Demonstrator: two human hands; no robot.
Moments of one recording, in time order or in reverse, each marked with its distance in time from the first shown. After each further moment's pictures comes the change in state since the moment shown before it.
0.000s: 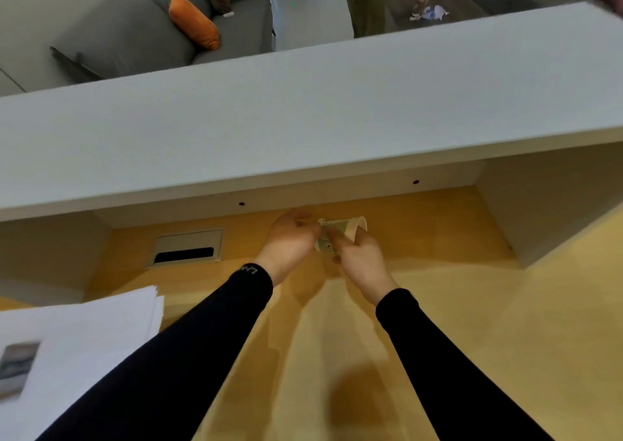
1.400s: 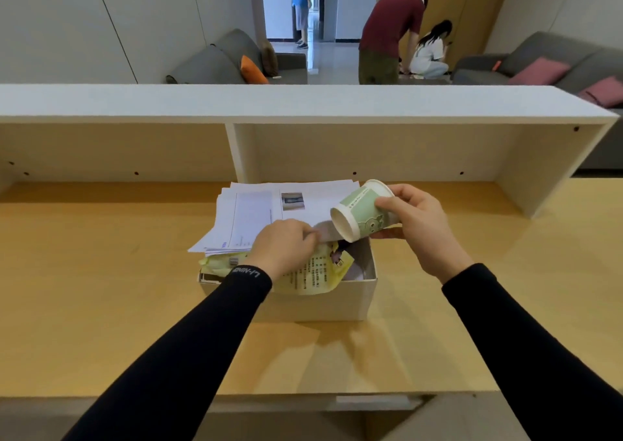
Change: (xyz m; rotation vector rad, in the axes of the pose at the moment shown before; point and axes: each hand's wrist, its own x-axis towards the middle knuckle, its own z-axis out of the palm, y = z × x) left_hand -0.293 -0.183 -0.270 0.736 0.178 0.472; right_hand -0.358 -0.019 0.204 -0.064 -0.008 -0.450
